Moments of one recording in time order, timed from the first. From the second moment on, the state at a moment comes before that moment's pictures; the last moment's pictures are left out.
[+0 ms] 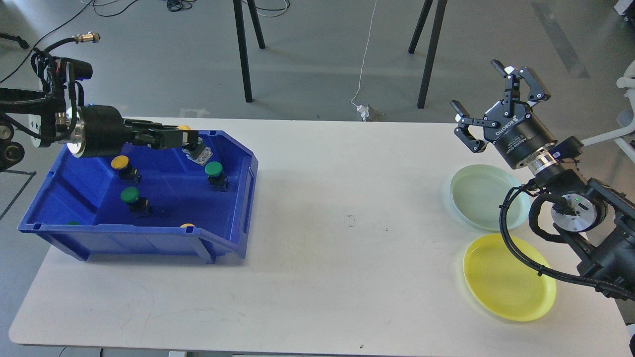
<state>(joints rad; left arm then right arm) -1.17 0.92 -0.07 -1.17 1.37 -0.44 -0.49 0.58 -0.45 0.84 0.91 -0.16 0.49 0.34</state>
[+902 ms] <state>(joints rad) -1.02 0.47 -0.25 -1.15 0.54 -0.49 -0.49 0.41 -0.63 0.69 1.49 -0.61 0.22 0.49</state>
